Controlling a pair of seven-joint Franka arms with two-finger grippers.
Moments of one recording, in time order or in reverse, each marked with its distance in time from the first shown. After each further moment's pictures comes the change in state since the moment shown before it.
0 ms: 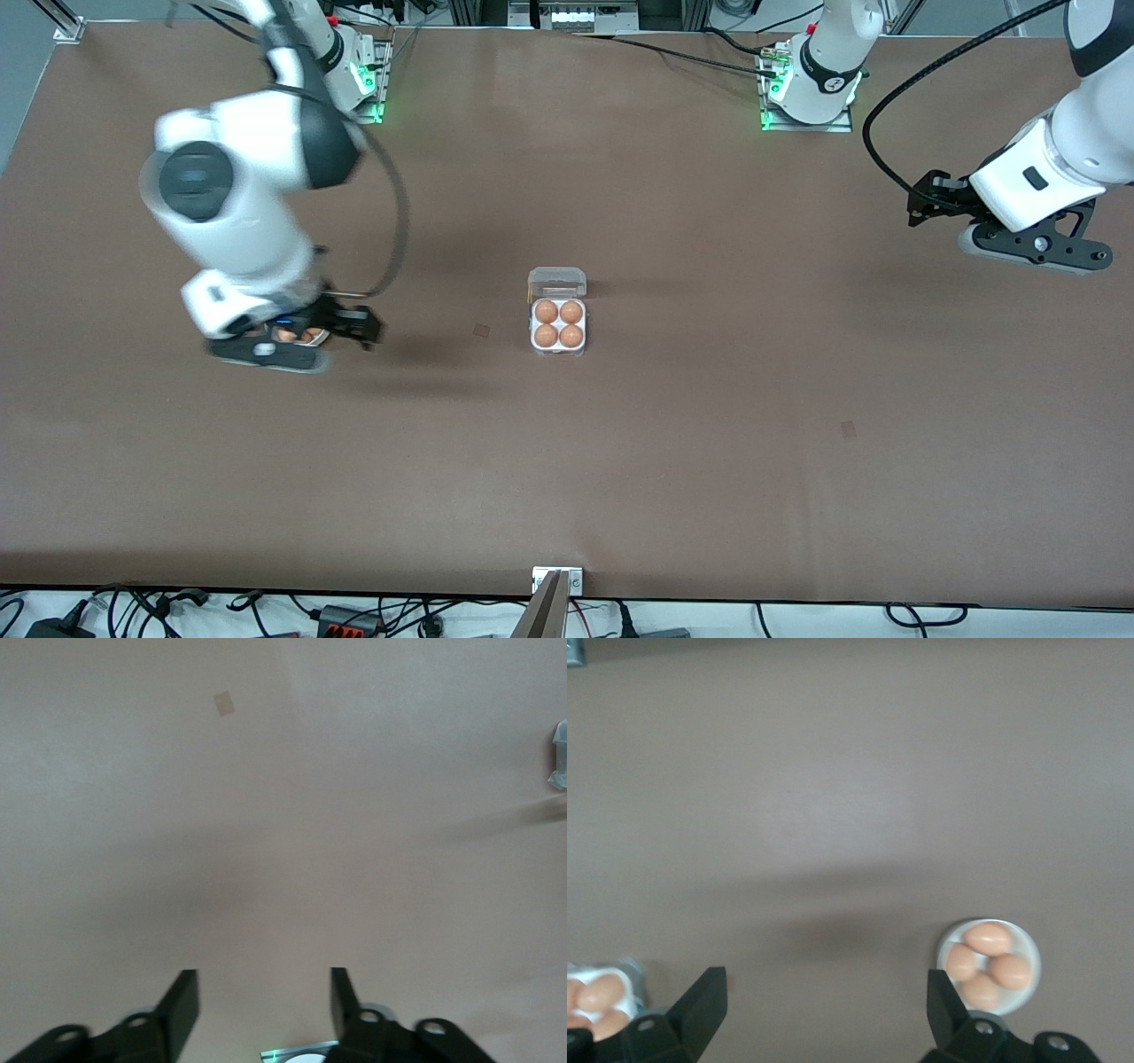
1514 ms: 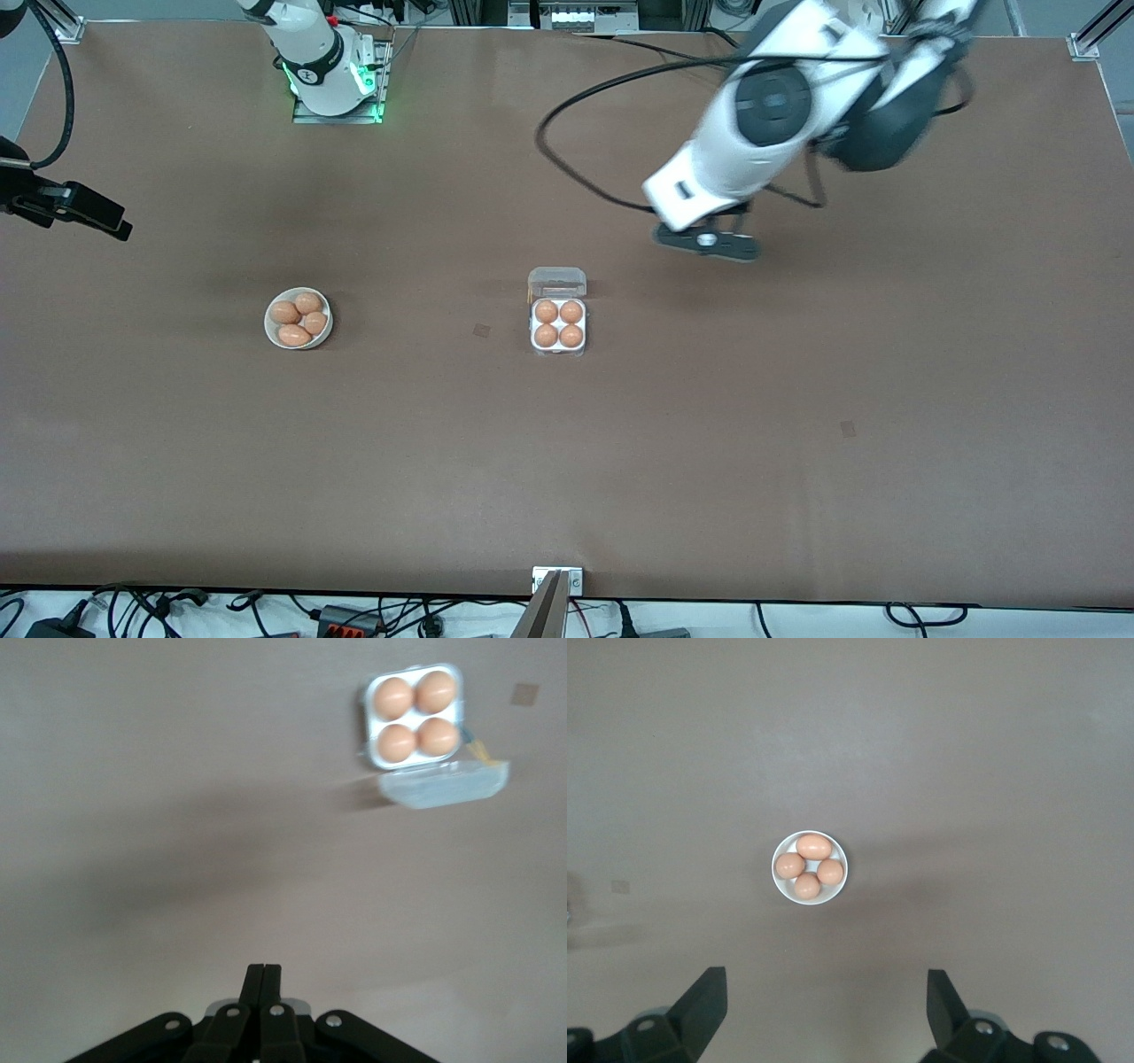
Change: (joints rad) left arm -0.155 0.244 -0.429 -0.039 -0.046 0.217 -0.623; right arm -0.362 -0.276 0.051 -0.013 0.043 -0.347 -0.297
